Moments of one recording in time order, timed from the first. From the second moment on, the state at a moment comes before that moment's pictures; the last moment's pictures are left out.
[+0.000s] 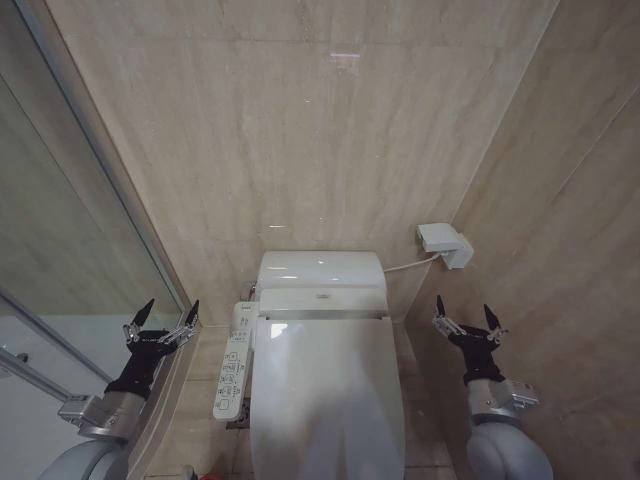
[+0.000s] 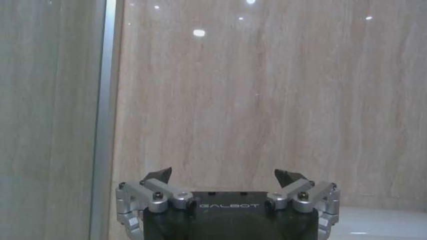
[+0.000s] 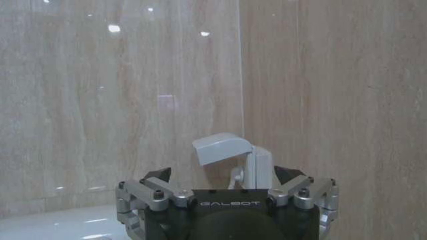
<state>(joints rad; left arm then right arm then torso) 1.52 -1.24 -0.77 -2.12 -0.48 -0.05 0.14 -1.50 1.34 0.67 2.09 0.31 0.09 0.25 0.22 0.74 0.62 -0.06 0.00</state>
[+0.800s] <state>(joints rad) 1.51 -1.24 -0.78 -2.11 -0.47 -0.06 0.17 -1.50 1.34 0.67 2.09 0.31 0.09 0.25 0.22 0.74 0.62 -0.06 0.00</state>
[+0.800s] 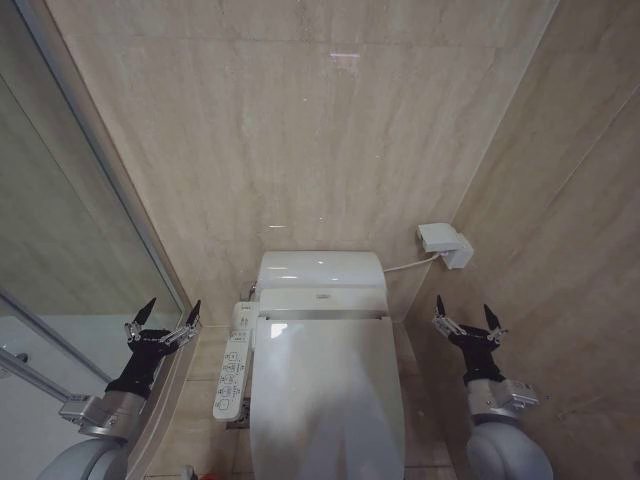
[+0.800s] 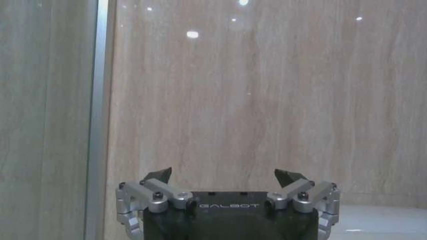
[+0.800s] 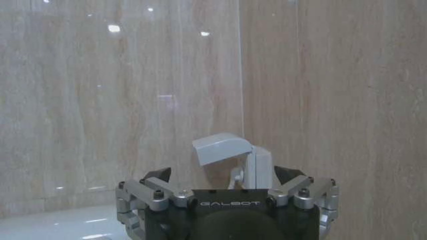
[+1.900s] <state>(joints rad) 1.51 -1.24 -0.78 -2.11 -0.47 -0.06 0.17 -1.50 1.34 0.67 2.09 0.31 0.09 0.25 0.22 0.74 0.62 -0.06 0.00</state>
